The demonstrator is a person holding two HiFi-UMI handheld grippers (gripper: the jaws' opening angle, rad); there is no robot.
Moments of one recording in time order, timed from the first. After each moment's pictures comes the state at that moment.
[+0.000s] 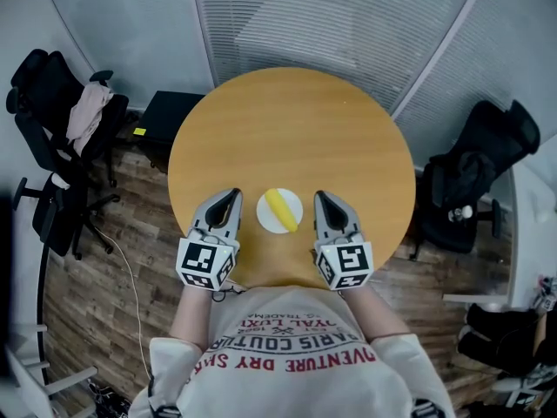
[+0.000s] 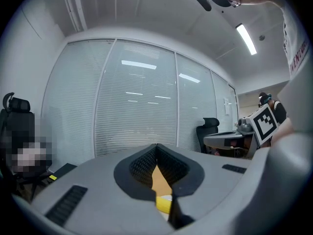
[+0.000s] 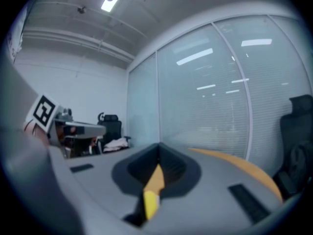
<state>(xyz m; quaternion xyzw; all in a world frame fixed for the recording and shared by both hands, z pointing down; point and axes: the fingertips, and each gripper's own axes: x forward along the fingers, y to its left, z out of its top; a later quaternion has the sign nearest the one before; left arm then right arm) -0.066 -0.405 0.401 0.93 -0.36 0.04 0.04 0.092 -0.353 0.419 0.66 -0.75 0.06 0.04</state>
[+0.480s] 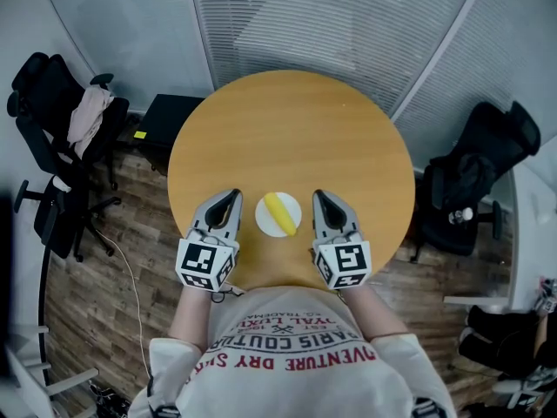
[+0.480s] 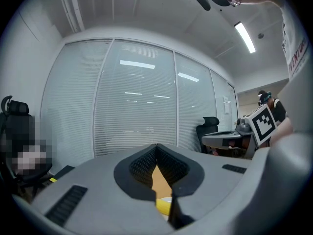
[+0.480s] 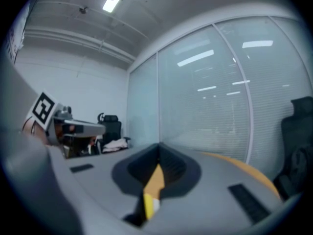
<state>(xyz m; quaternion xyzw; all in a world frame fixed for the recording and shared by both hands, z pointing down) -0.059 -0.410 0.393 0.93 -0.35 0.04 0.03 0.097 -0.363 0.413 0.65 -0.75 0.05 0.04</state>
